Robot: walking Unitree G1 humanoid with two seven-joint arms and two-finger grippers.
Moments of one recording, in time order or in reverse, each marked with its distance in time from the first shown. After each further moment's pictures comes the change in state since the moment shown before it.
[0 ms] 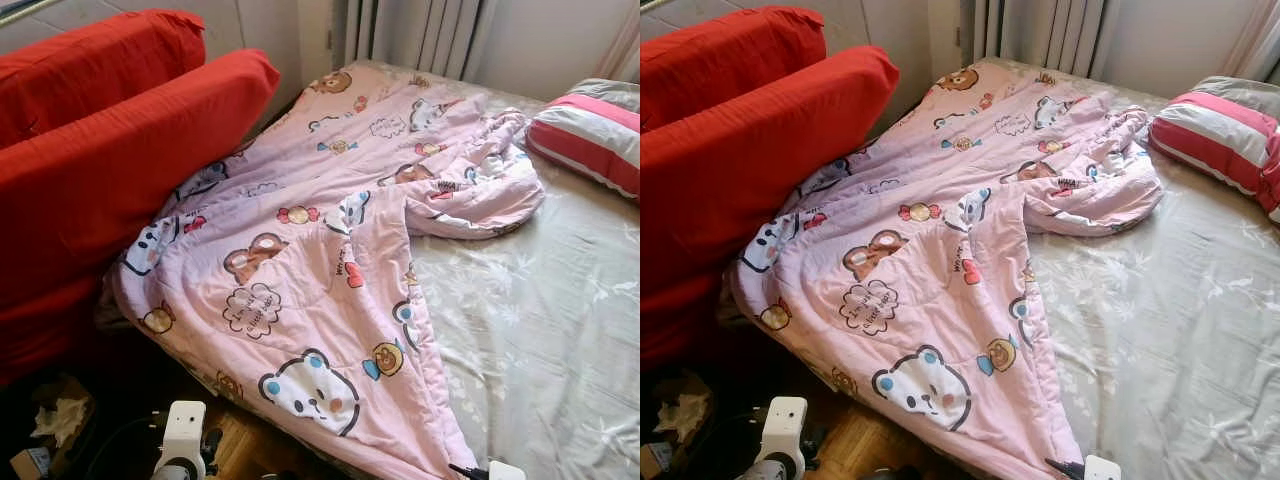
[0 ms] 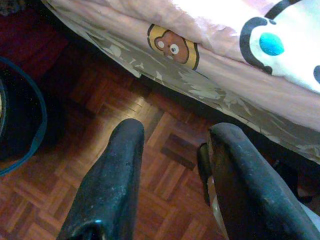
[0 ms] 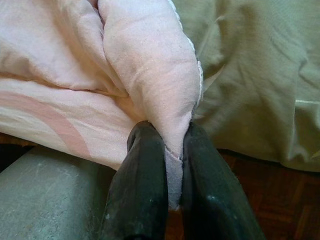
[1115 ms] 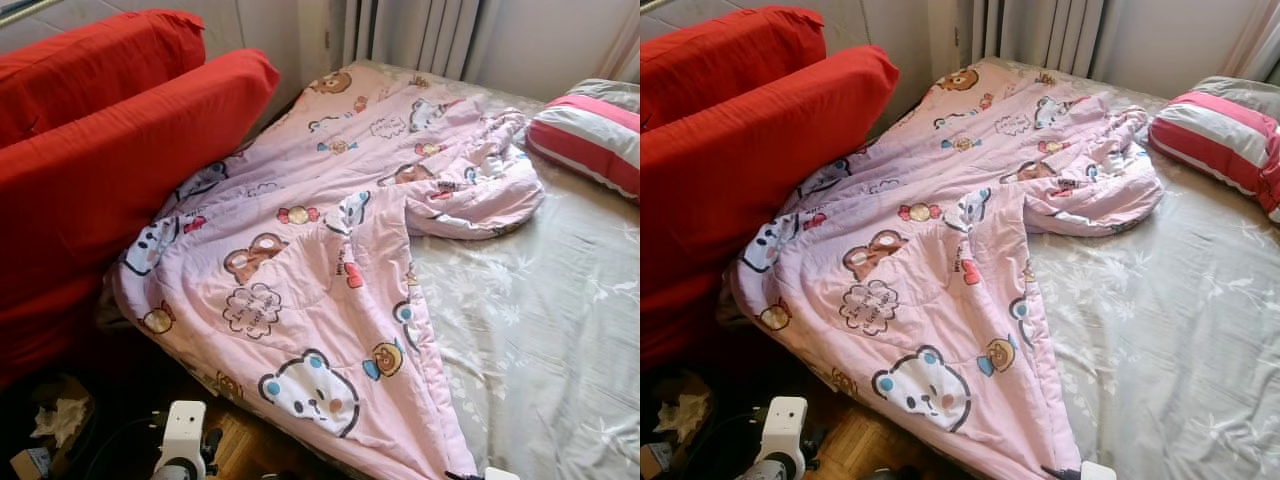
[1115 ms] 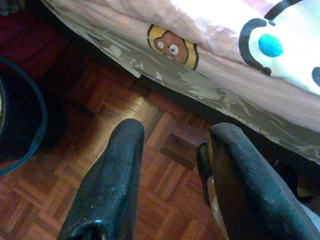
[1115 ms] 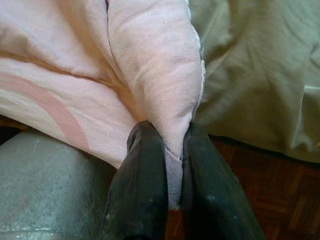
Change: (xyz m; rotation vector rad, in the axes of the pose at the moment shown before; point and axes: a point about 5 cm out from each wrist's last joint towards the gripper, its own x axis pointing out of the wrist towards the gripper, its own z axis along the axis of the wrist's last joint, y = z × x) left arm 0.000 0.000 0.000 0.000 0.000 -0.001; right arm -0.001 0.000 -0.008 -0.026 0.045 0.007
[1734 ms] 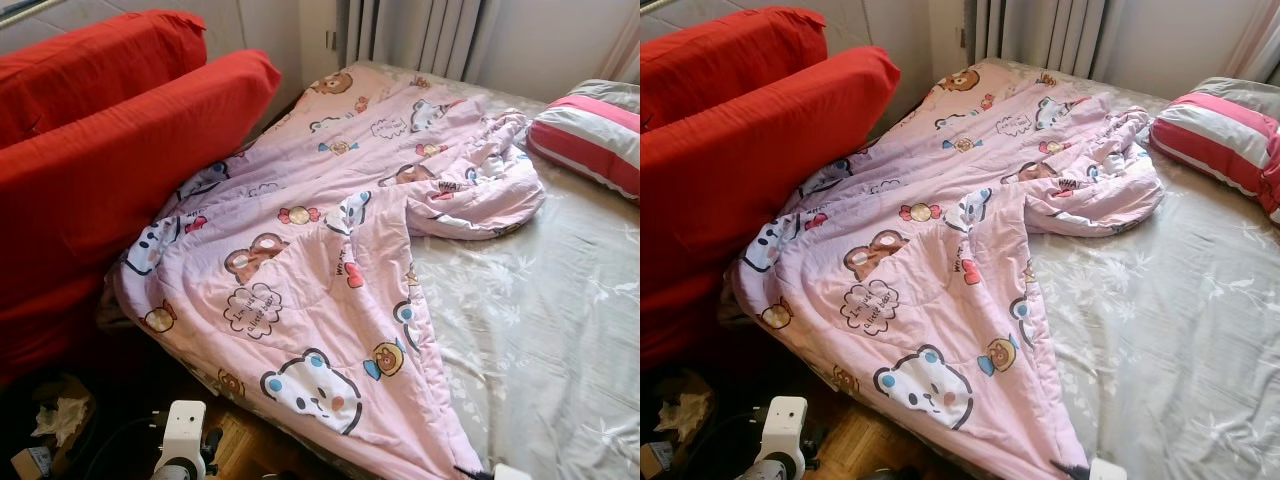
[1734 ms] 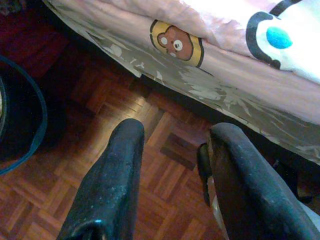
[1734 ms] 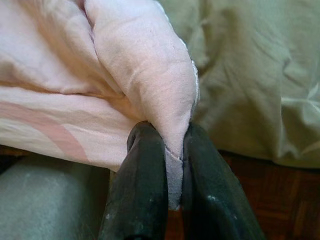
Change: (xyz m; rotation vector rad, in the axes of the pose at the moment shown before) left arm 0.000 0.000 0.000 0.000 0.000 0.000; right arm 0.000 -0.004 0.008 0.057 -0.065 -0.044
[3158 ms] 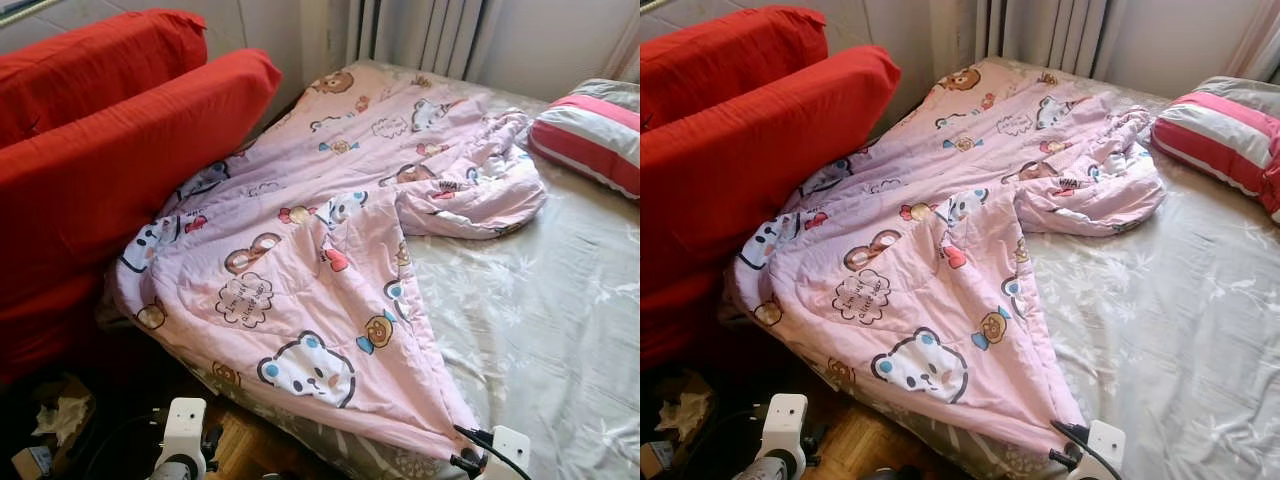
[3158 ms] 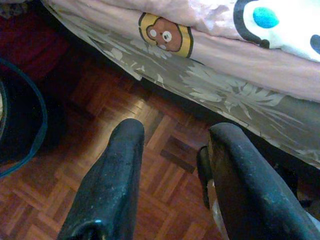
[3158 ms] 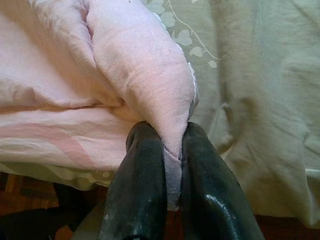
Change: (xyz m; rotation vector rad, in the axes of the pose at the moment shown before) left arm 0.001 0.000 0.003 -0.002 -0.010 0.000; right arm 0.006 0.018 0.041 0.063 -0.170 0.070
